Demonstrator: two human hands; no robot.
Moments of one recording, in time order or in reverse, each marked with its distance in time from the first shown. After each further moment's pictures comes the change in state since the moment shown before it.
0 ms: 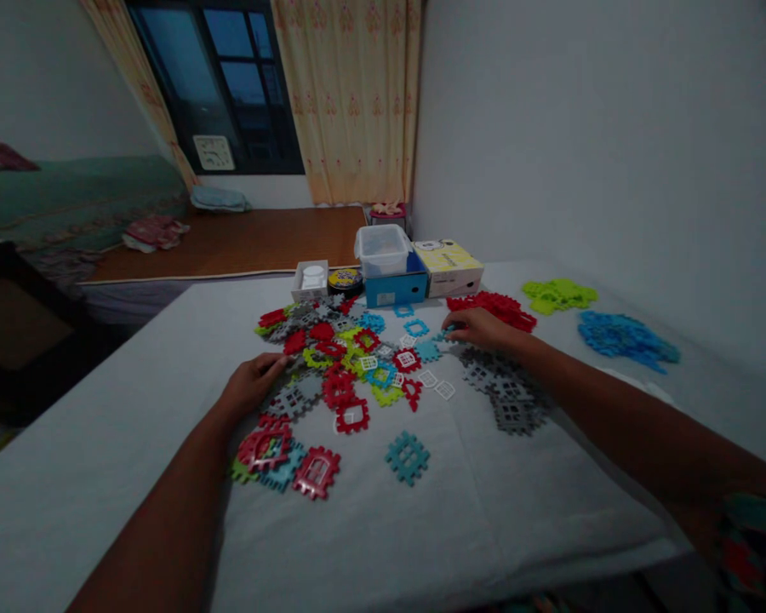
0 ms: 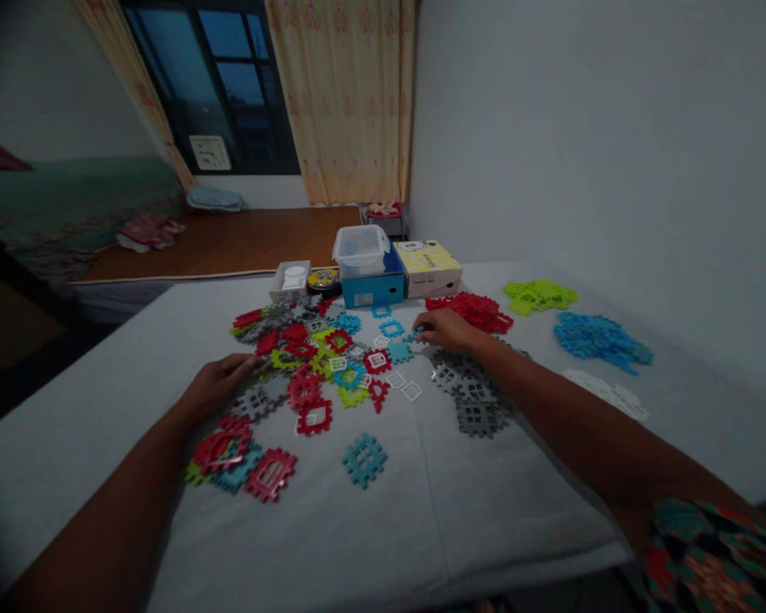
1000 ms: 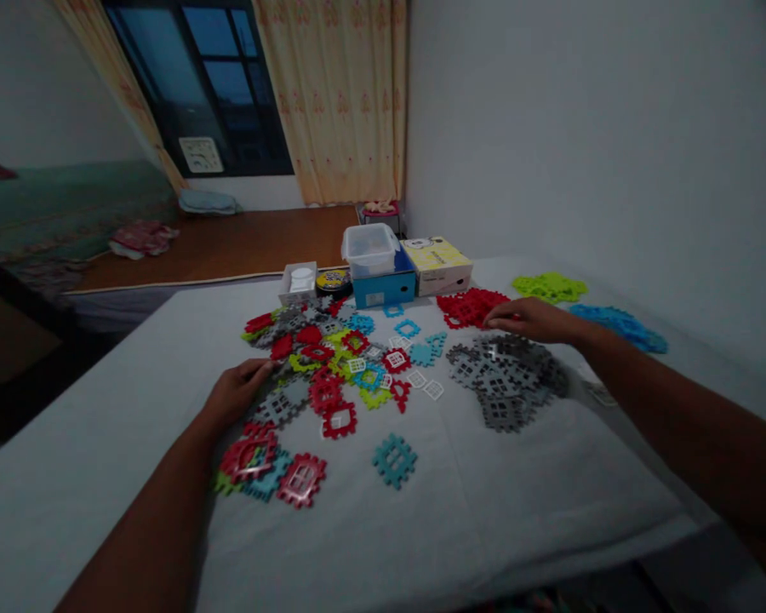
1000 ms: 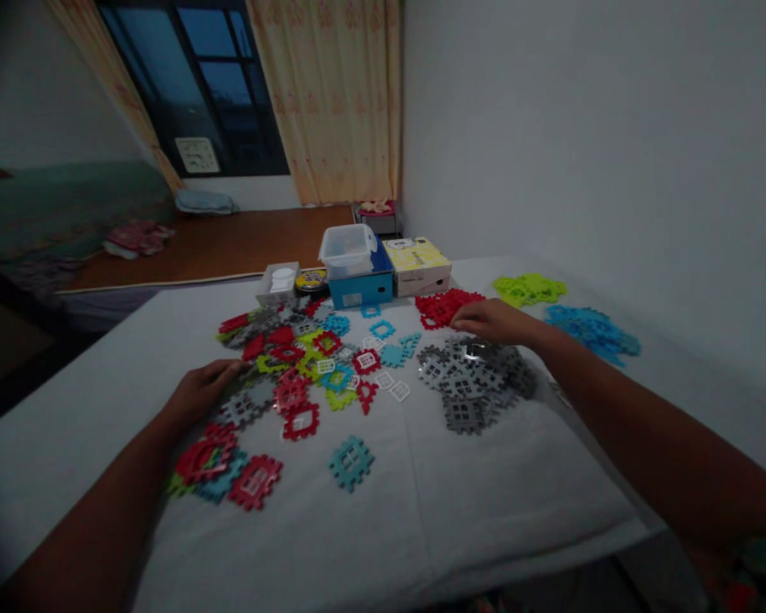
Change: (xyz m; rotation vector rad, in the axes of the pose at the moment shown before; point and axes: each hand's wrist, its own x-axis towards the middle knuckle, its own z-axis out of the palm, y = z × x) left_hand 0.003 -0.001 -0.001 0.061 0.010 -0.052; right_hand -0.076 0.031 -0.060 0.034 -0.014 0.074
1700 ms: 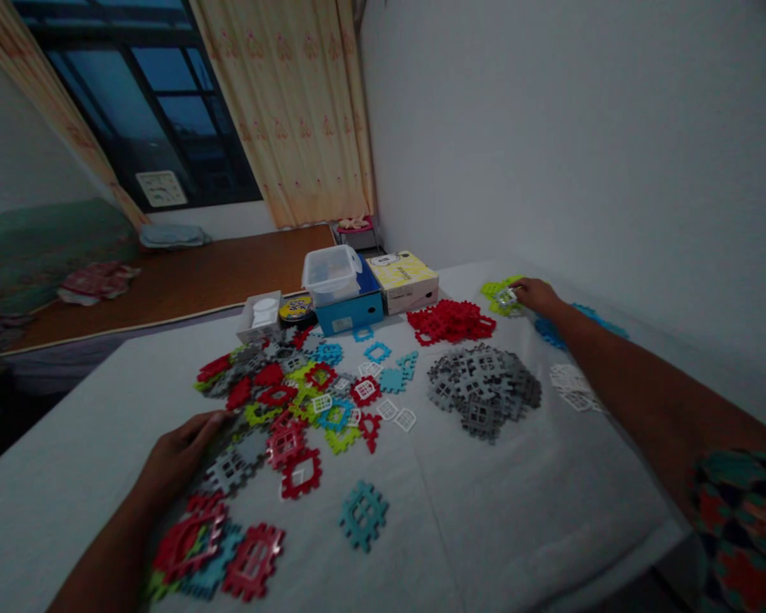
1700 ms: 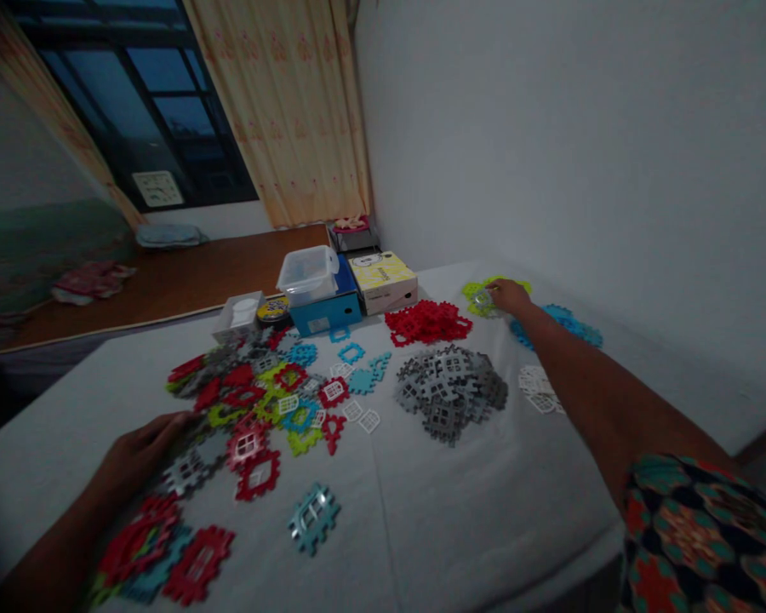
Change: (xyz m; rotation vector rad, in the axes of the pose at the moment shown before) left_hand 0.001 0.011 -0.013 0.067 -0.018 -0.120; right_hand 0.009 0.145 -0.023 -0.038 0.562 0.547
